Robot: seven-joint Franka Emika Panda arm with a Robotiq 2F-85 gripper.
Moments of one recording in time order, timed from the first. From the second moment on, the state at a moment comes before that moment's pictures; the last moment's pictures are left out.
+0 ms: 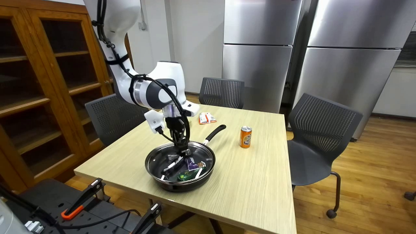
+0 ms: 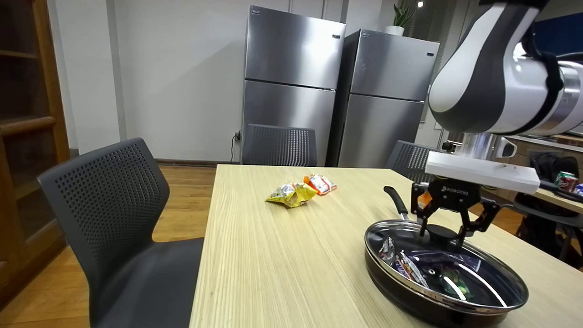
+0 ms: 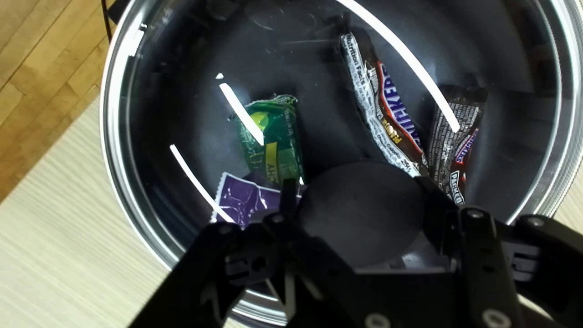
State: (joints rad) arm 0.21 0.56 -0.18 -2.35 0.21 2.90 0.46
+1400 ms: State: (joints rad) arm 0.26 0.59 -0.22 -2.40 0.20 3.06 0.47
